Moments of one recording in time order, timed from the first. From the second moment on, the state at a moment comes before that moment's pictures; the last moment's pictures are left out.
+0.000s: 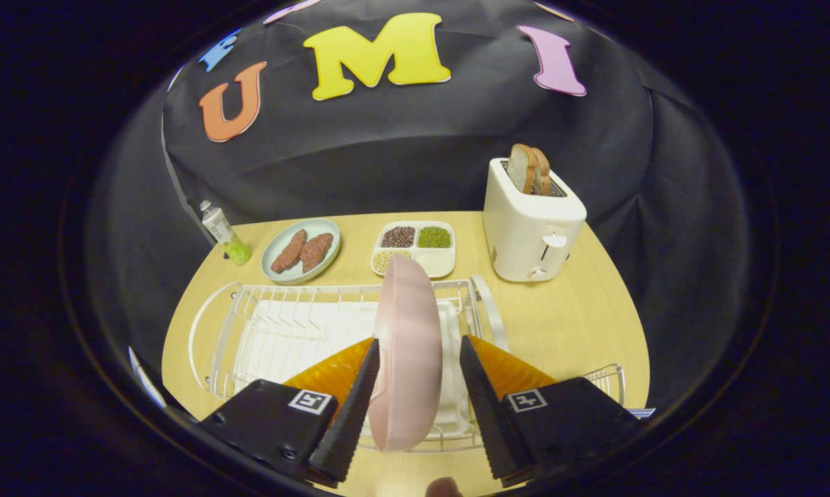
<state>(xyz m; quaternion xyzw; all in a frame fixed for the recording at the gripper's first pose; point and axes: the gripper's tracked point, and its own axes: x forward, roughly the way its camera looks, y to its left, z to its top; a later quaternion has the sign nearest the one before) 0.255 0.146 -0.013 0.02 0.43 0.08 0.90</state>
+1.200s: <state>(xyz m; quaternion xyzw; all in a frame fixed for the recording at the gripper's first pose) 0.231 0.153 0.017 -0.07 0.44 -0.05 0.89</state>
